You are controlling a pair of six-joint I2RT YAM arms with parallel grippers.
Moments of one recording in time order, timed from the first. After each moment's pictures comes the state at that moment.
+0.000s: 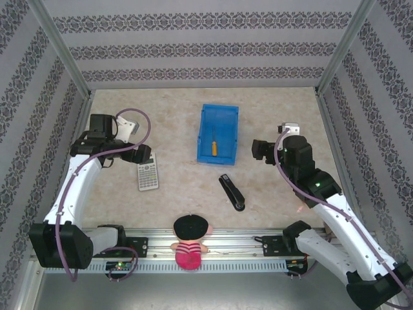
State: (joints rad) left arm 0.03 1.19 1.08 -0.85 0.31 0.22; right arm 0.42 0.81 0.86 -0.55 0.22 0.35
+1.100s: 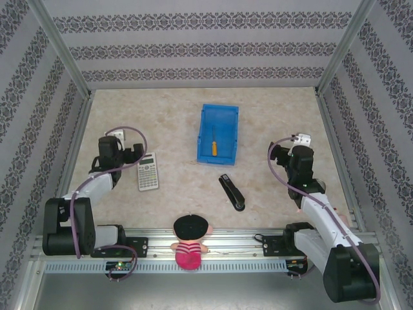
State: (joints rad) left arm 0.09 1.29 0.50 0.18 0.01 -0.09; right arm 0.07 0.90 0.39 0.11 0.19 0.21
